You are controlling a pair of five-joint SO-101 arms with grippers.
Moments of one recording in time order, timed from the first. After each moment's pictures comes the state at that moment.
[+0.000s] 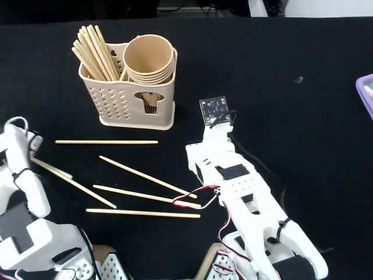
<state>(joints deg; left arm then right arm) -40.4 -4.7 30.6 49.6 34.6 -17.2 -31.7 71.3 19.5 -4.2</state>
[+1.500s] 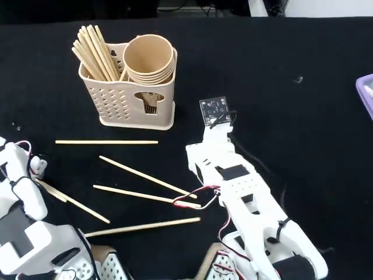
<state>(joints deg) -44.9 -5.1 42.7 48.2 24.2 -17.2 -31.7 71.5 19.0 -4.2</state>
